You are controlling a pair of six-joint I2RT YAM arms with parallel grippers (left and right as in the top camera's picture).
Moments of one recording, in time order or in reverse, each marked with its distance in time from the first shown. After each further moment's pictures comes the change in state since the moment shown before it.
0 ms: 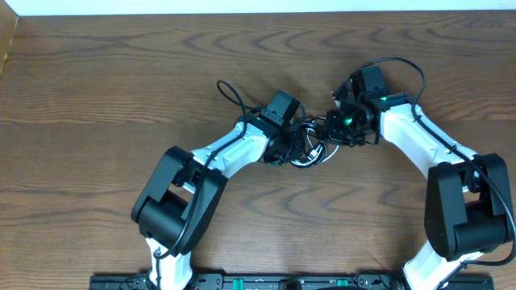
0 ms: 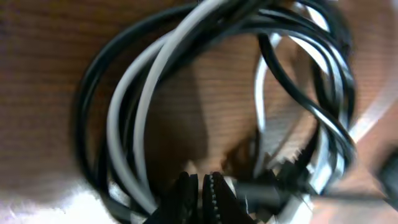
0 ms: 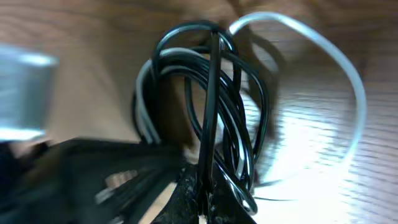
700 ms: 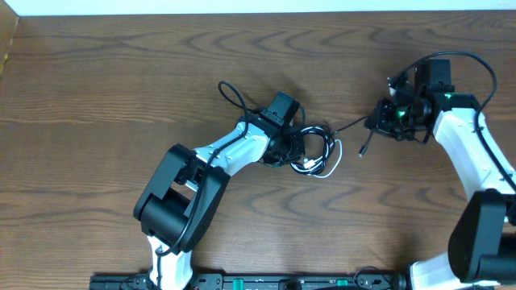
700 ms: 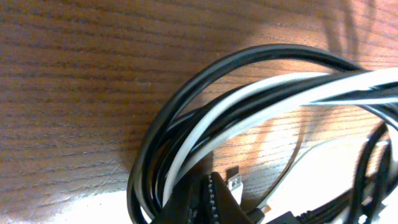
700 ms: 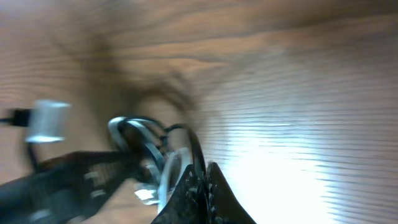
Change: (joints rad) left arm 0.000 0.020 0.000 -0.009 0.000 -0.002; right arm -0.256 -0.160 0.000 -0.122 0.077 -0.105
